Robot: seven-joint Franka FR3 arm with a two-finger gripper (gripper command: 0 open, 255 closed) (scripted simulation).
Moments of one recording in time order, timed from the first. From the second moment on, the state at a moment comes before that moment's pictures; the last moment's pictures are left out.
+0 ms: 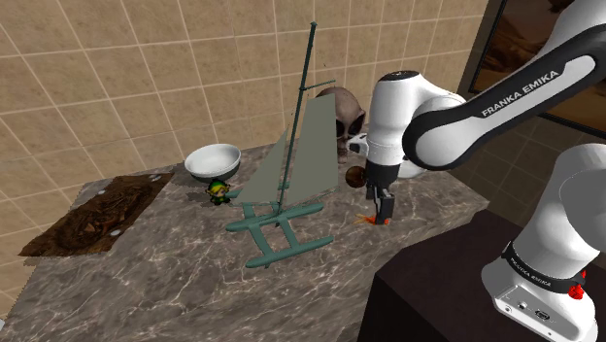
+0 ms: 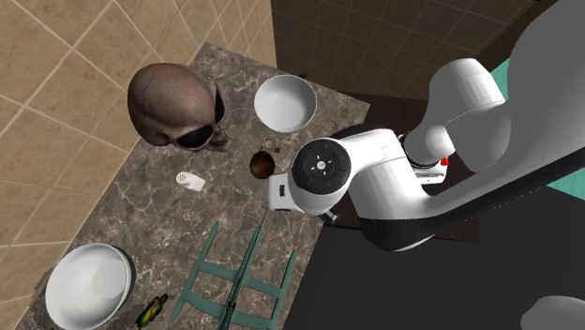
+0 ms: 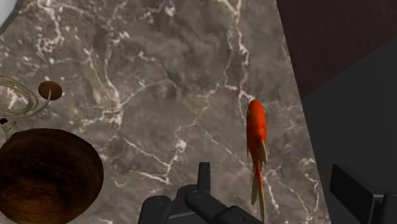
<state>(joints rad) 0.37 -0.35 0.20 -2.72 0.17 2.35 -0.50</state>
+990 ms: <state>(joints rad) 0.37 -0.30 0.21 -2.74 0.17 2.43 -0.50</state>
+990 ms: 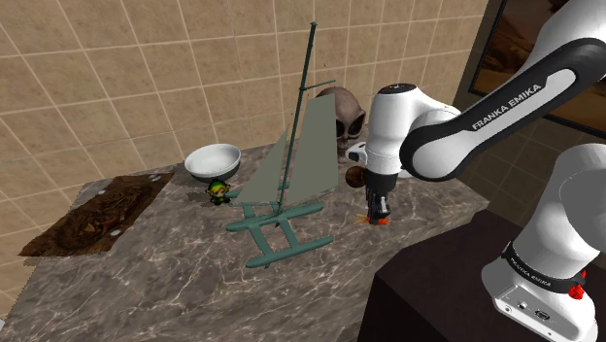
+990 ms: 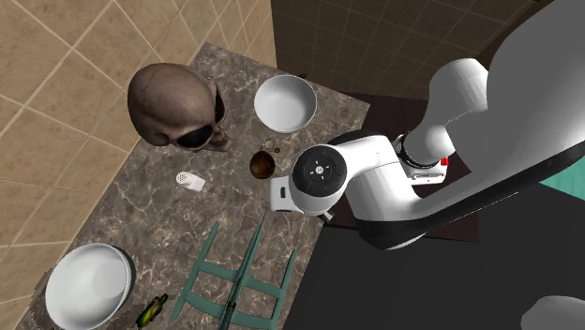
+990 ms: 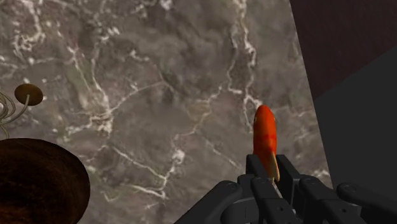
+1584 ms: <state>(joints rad) 0.37 -0.32 0.20 -2.74 0.17 2.40 -0.50</state>
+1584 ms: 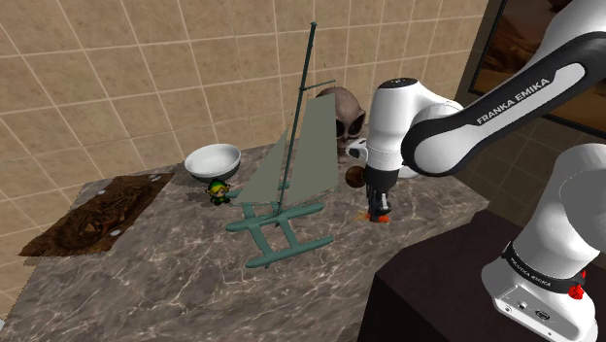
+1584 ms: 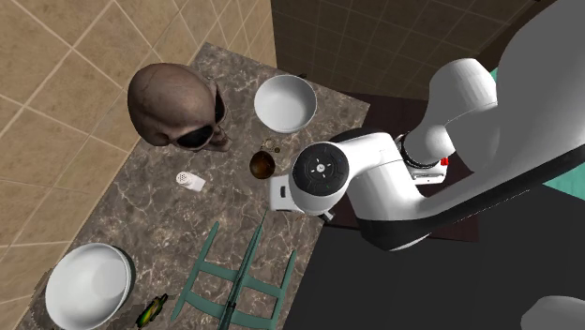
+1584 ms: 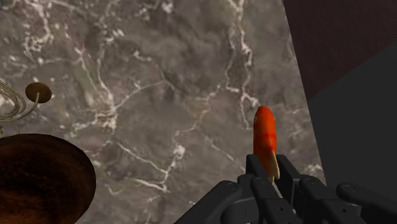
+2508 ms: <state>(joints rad) 0.37 -0.46 0.19 -2.64 0.16 2.16 -0.50</state>
